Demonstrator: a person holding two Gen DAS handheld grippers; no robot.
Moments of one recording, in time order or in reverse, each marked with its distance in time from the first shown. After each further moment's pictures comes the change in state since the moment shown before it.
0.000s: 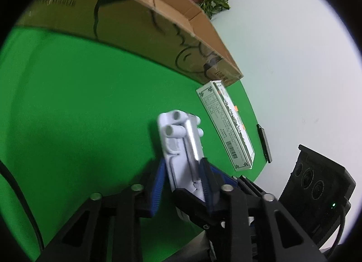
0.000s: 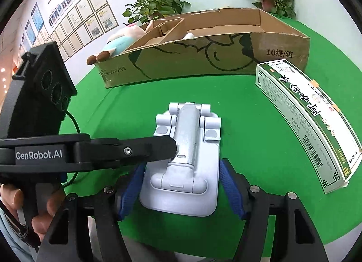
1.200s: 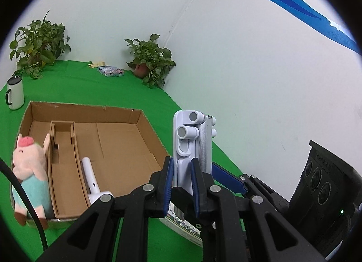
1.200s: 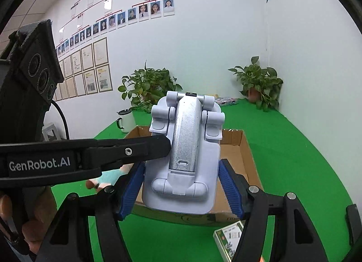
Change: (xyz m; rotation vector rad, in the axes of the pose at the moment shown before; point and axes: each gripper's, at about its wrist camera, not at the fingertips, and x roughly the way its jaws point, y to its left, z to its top) left arm -0.090 -0.168 0.156 0.404 -0.309 -0.011; right arm -0.121 0.024 0.184 -0.132 -0.462 -0.156
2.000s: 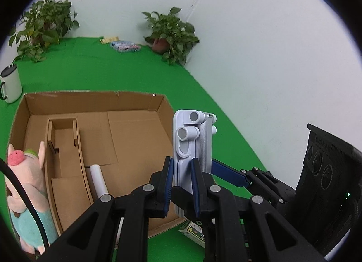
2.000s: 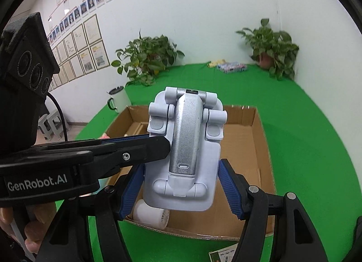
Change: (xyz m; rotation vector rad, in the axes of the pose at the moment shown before) left arm 0.099 0.057 0.033 -0.071 0.188 0.100; right arm 0.151 -0.063 0.052 0.069 0.265 0.082
